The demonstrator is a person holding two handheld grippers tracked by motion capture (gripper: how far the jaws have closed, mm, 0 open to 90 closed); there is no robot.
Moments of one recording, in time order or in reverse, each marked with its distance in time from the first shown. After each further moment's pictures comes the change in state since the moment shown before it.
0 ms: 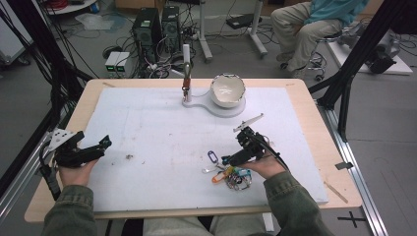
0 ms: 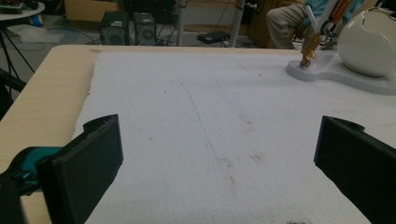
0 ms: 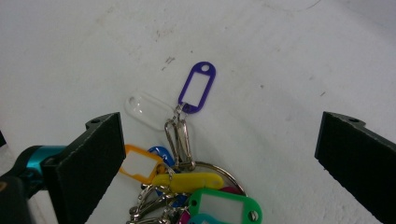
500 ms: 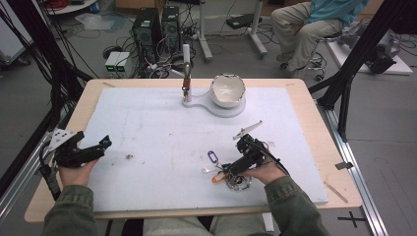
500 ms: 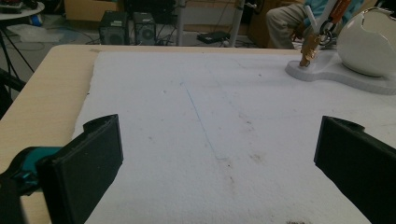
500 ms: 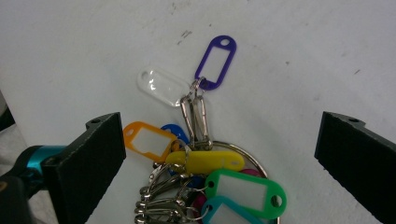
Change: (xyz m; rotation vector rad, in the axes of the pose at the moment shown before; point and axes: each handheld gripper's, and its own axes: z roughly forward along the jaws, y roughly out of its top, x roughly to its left) left arm 0.000 0.000 0.000 0.002 0.000 0.003; right arm 0.006 -0.016 0.007 0.025 0.035 -0.025
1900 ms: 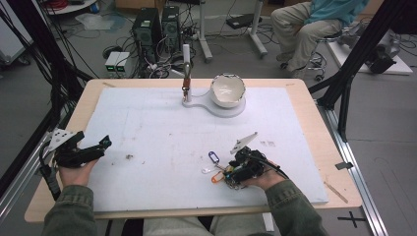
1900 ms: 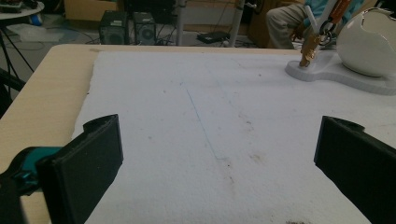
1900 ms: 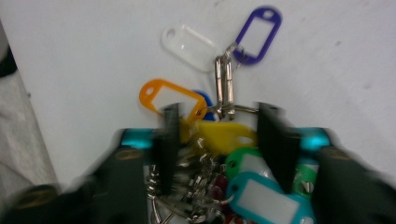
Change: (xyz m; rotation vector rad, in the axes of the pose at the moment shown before) left arm 0.000 0.000 0.000 -0.001 0.000 -0.003; right arm 0.012 -0.019 0.008 0.024 0.030 -0.155
